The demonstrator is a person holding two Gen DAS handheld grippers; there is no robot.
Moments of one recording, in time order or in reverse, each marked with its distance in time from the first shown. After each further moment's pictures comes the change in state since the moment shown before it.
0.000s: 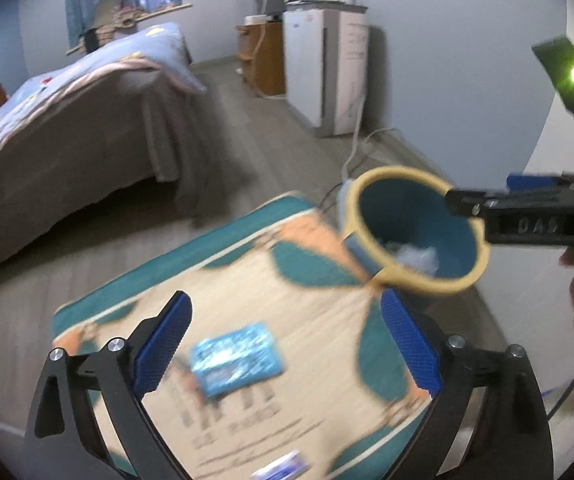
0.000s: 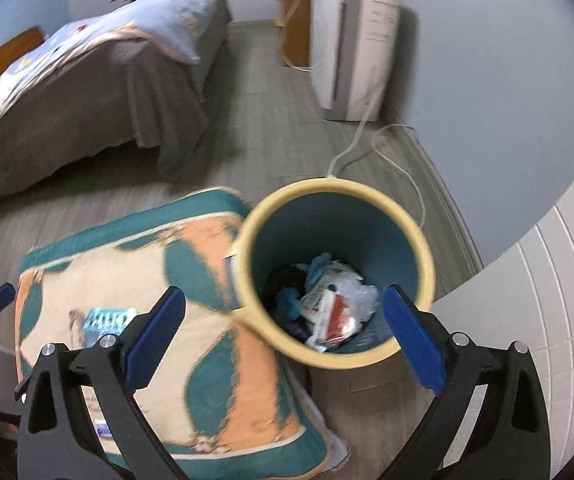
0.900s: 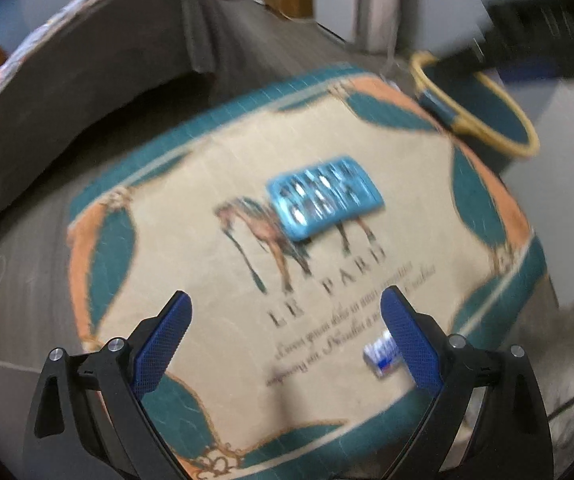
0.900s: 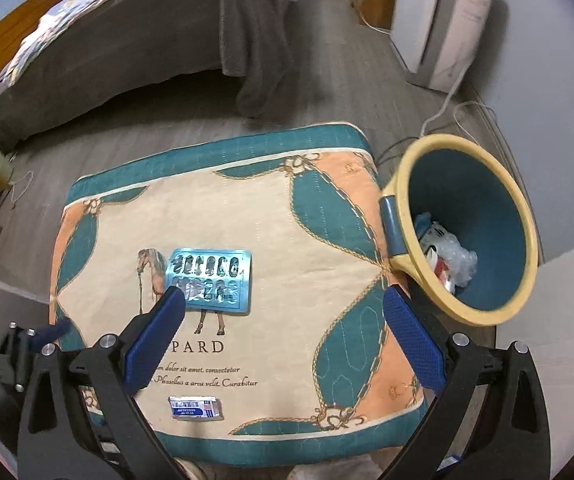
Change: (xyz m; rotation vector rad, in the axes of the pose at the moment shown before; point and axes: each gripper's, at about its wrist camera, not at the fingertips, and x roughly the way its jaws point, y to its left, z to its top) left arm 0.025 0.075 -0.123 0.012 0.254 0.015; right arm 0.034 0.124 -0.029 -0.122 0.166 0.132
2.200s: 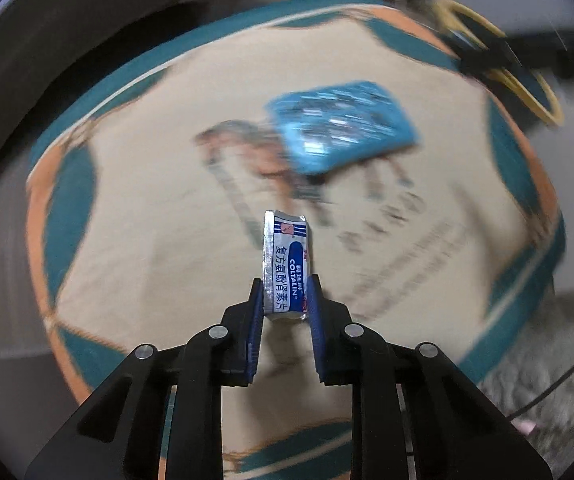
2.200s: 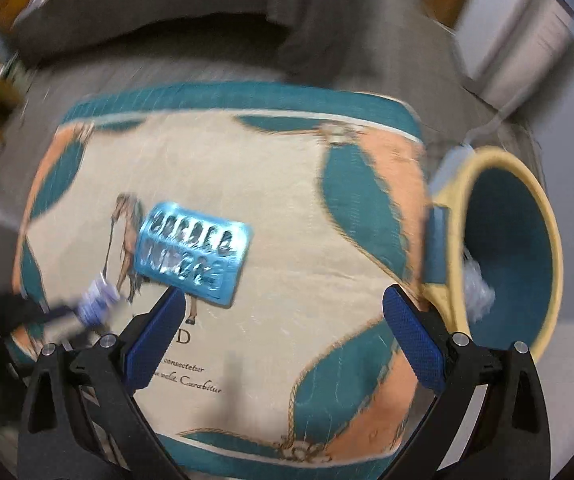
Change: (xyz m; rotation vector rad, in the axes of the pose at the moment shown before) left arm 0.064 0.030 -0.010 -0.110 0.215 -0.047; right arm 0.075 0.021 0.005 -0.320 0.154 0.038
